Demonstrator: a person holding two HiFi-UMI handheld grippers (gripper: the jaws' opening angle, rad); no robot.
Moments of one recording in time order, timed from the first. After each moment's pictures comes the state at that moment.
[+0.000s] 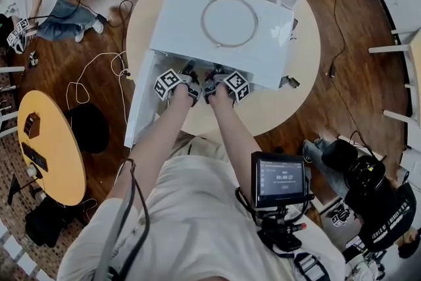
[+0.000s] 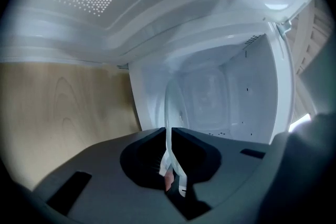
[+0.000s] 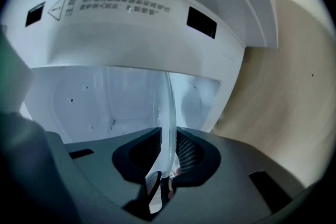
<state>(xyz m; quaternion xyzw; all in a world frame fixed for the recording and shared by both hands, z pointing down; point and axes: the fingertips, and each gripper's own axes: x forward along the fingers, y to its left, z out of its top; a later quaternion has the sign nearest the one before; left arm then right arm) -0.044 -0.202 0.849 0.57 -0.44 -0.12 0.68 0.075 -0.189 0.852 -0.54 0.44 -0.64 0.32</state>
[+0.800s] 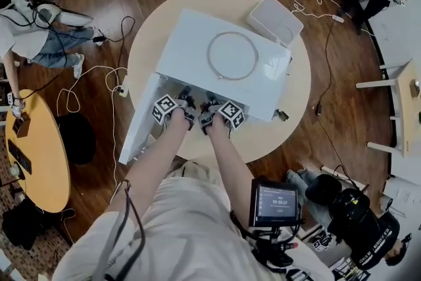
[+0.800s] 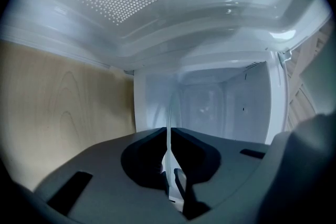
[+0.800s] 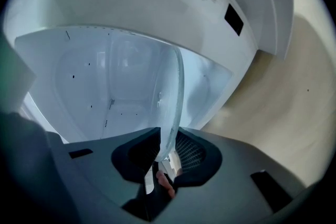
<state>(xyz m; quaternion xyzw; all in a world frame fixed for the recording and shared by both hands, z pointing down) -0.064 -0.208 0.840 0.53 -0.44 -0.19 0.70 0.047 -0.180 0.841 -0.52 0.49 -0.67 0.22</state>
